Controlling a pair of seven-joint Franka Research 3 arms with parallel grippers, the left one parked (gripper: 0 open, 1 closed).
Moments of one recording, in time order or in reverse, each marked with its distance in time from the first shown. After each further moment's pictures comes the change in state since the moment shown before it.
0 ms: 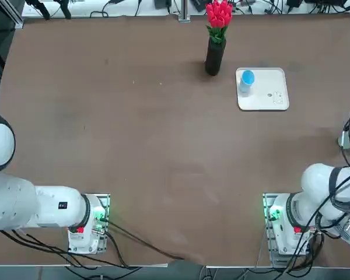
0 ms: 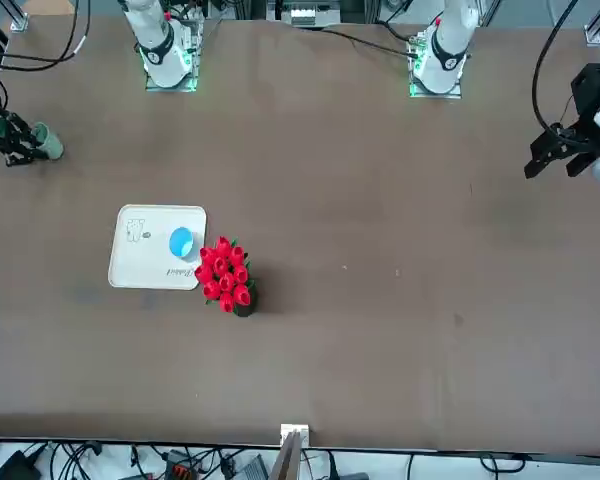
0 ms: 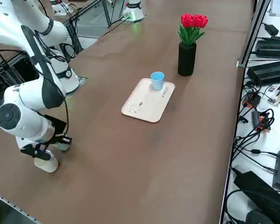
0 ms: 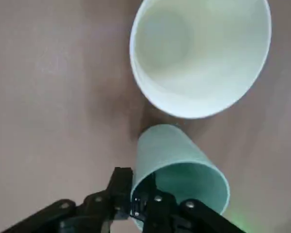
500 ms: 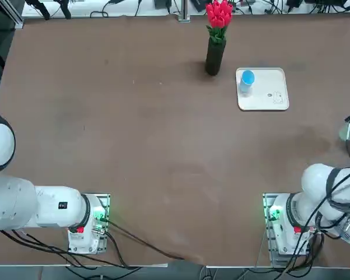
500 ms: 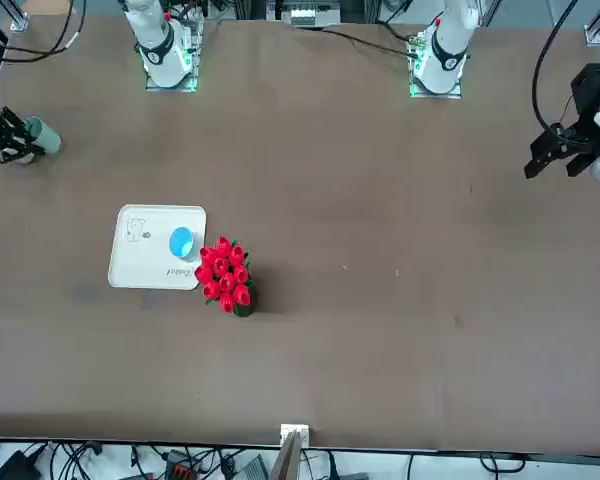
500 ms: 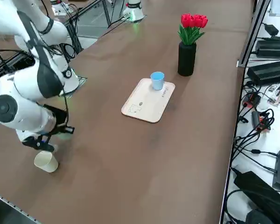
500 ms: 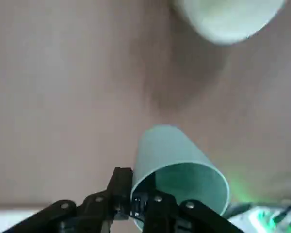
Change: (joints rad) arm 0.015 -0.064 0.072 0.095 0.075 -0.247 -0.006
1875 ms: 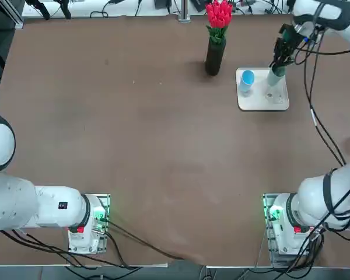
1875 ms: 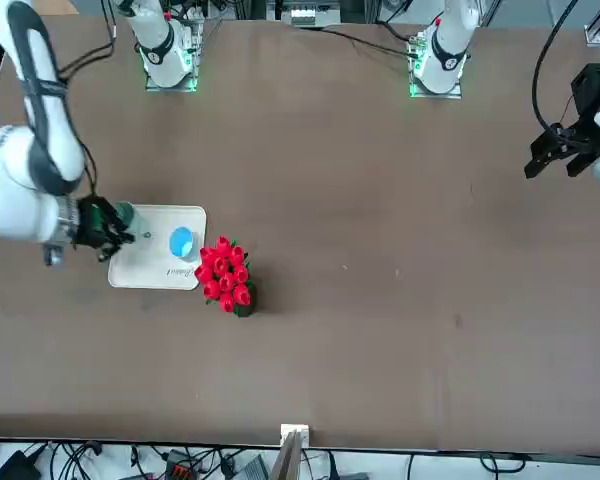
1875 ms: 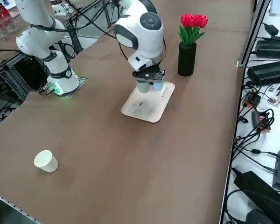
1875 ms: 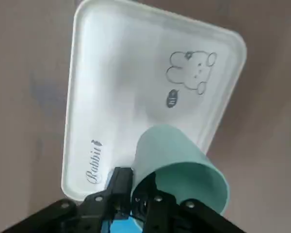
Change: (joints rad) arm 0.601 0.081 0.183 0.075 0.066 0.265 0.695
